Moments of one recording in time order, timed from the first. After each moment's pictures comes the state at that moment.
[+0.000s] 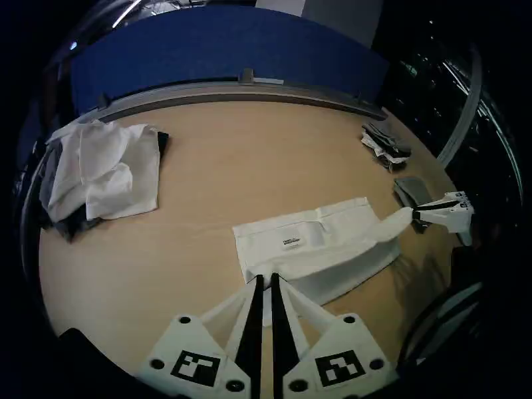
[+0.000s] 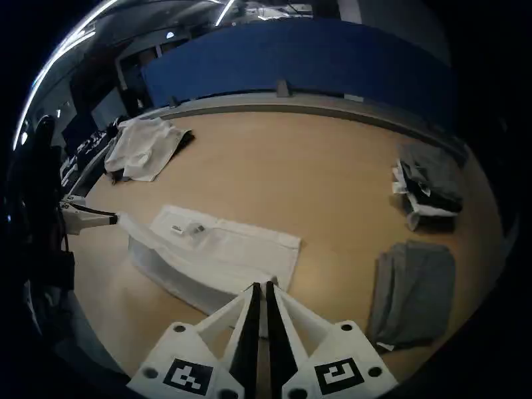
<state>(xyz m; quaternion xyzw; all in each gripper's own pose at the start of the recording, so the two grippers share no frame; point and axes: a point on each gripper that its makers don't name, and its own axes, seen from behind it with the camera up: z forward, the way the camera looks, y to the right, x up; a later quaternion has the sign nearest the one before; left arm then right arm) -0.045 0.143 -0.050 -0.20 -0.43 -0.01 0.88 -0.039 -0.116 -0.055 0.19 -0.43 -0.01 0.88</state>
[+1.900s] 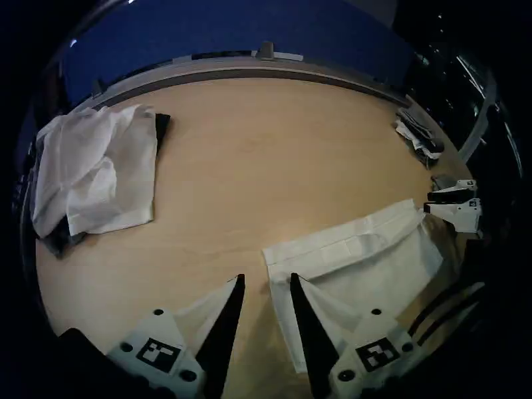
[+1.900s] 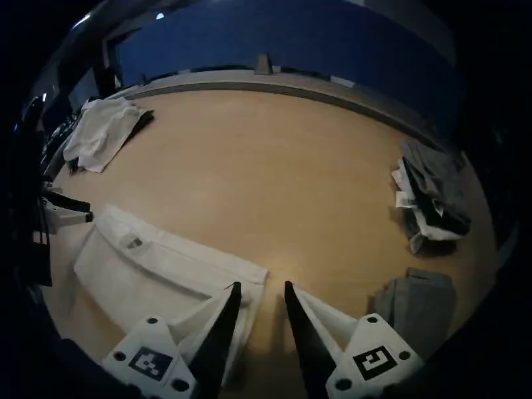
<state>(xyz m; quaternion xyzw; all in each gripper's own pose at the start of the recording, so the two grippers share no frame) -0.111 0.129 0.021 -0.17 -0.47 0.01 0.87 -0.097 -0.094 0.026 0.13 -0.45 -0.07 0.88</state>
